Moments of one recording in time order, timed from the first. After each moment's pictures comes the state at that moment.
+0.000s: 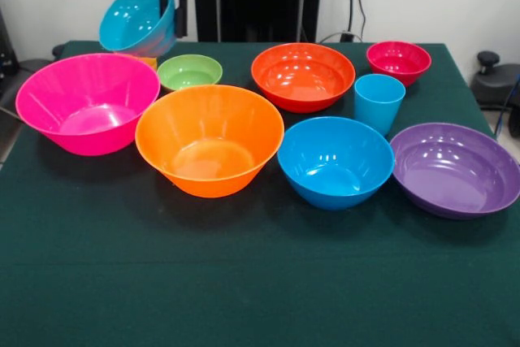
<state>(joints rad) -0.70 -0.96 0.31 2.01 -0.41 0.26 1.72</state>
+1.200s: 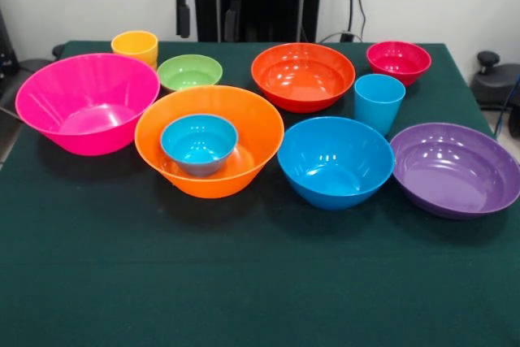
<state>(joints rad) -0.54 -0.95 0.23 1.89 -0.27 0.36 1.72</state>
